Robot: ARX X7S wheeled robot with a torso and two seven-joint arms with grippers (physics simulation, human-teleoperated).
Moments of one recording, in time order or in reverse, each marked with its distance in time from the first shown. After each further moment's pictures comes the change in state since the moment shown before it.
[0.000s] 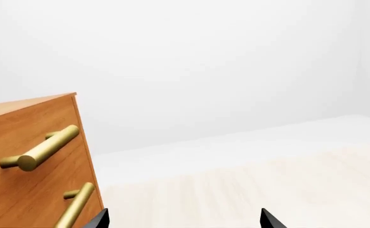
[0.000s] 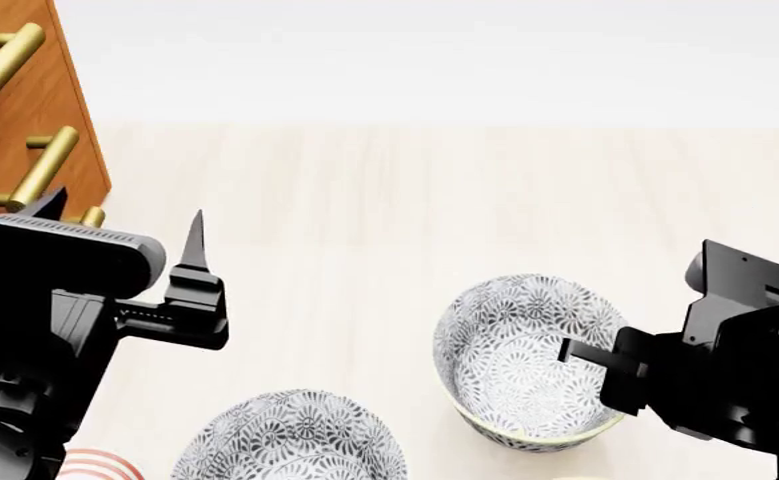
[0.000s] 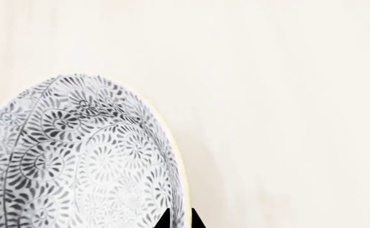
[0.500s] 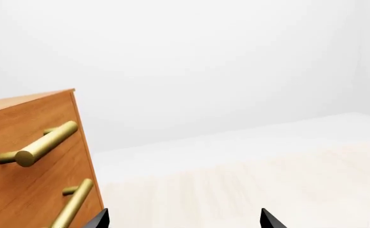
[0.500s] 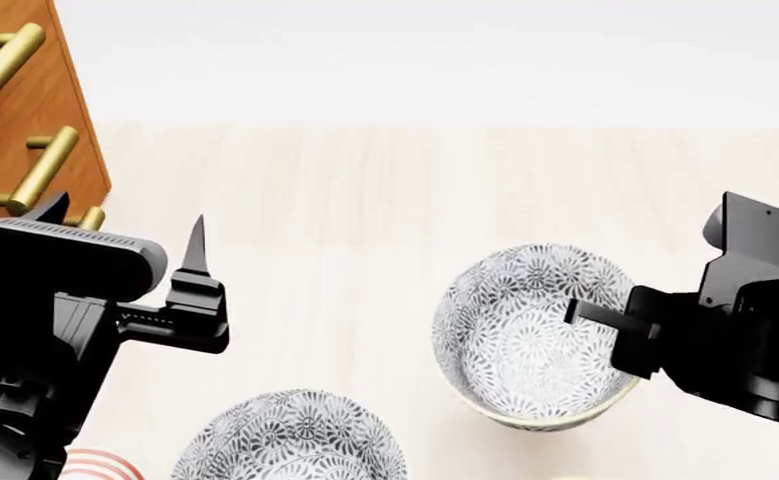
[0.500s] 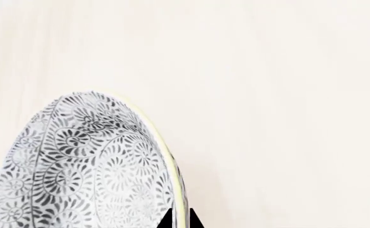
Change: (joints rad) left arm 0.004 -0.008 0.006 -0.010 -0.012 0.008 -0.006; right arm -0.035 0.021 0.130 -0.297 0.090 0.189 0.170
